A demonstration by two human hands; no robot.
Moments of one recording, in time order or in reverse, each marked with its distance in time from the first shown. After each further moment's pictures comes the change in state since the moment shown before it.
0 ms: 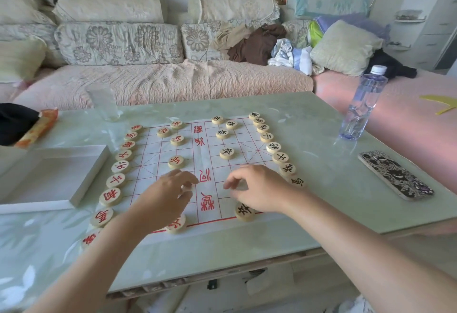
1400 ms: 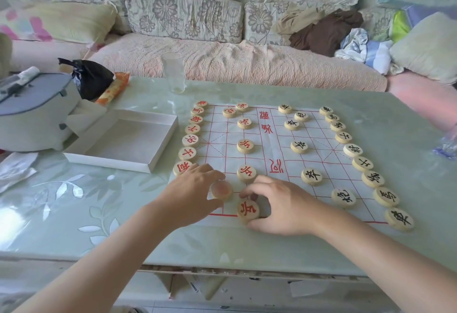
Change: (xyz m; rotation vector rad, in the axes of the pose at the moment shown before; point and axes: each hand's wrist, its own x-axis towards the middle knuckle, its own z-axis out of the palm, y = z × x) left_hand -0.052 -0.096 -0.015 0.097 0.026 -0.033; right_hand 0.044 -0.071 0.087 -0.191 -0.225 -0.236
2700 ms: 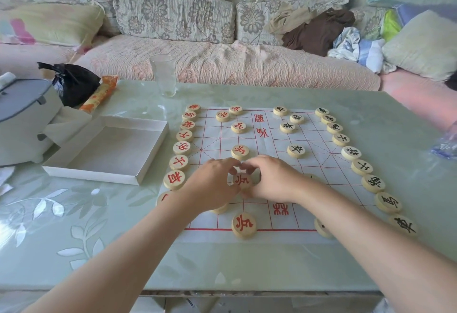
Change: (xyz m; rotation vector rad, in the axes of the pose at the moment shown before) left_hand 0.069 0.020 0.013 -0.199 -0.069 -0.095; right_hand 0.061 0.022 -0.023 0.202 0.082 0.197
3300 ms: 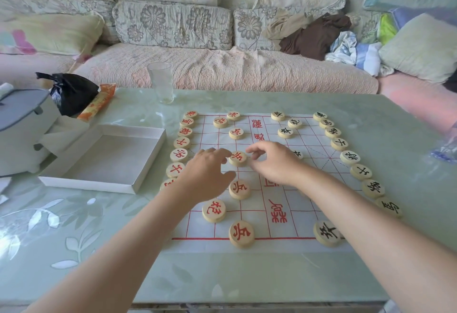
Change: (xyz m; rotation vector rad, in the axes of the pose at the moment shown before) left_hand 0.017 0.001 -0.019 0.051 0.099 -0.025; right_hand 0.024 0.015 -0.025 0.173 0.147 0.100
